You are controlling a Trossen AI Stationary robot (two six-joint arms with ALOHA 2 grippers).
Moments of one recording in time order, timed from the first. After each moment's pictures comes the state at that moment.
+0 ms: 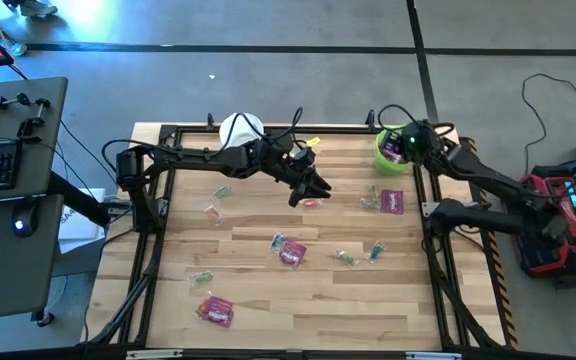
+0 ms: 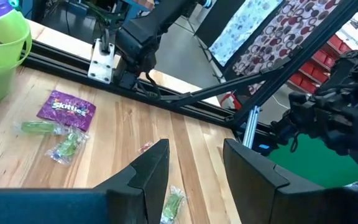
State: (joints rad) left arm 0.23 1.82 1.32 0.20 0.55 -0.35; right arm -0.78 0.89 0.67 -0.57 0.36 0.94
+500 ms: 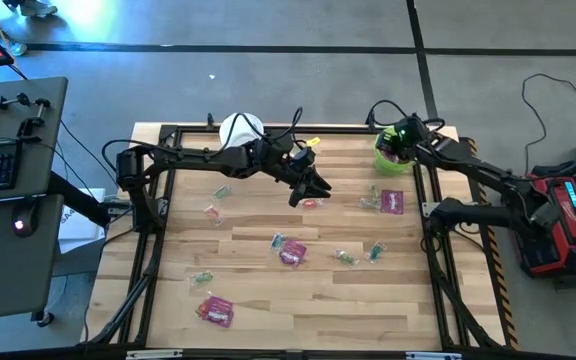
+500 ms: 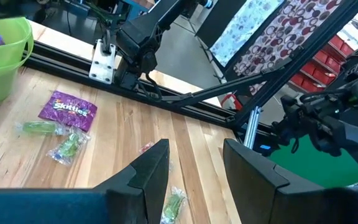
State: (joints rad) left arm 0.23 1.82 1.32 0.20 0.55 -0.34; right arm -0.86 1.04 0.68 -0.58 0.26 0.87
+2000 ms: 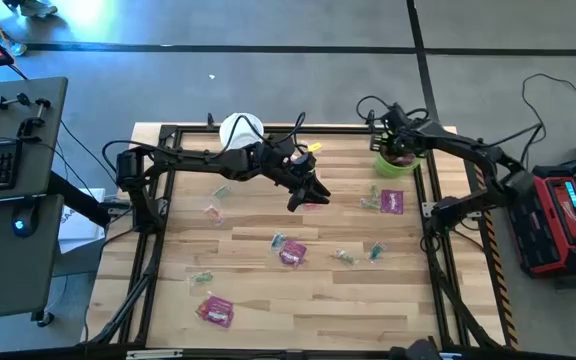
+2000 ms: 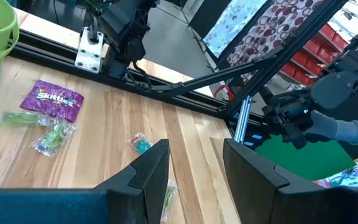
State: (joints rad) left arm 0.21 1.82 1.32 0.17 0.57 -0.34; right arm -0.95 1.38 0.82 -0.66 0.22 0.71
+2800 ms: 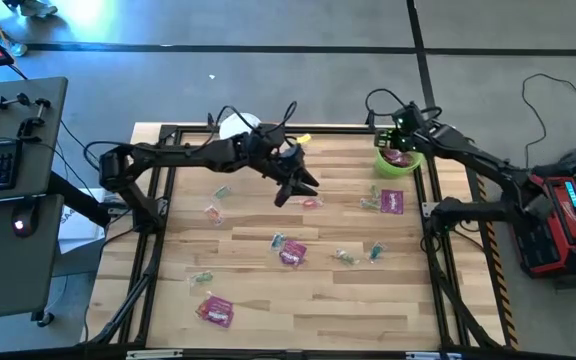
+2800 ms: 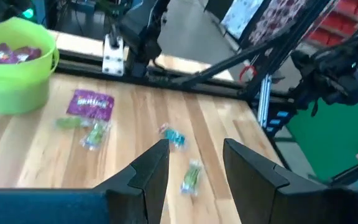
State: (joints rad) left arm 0.24 1.69 1.32 -0.06 0.52 -0.10; right arm -0.90 1.15 0.82 -0.65 0.25 0.66
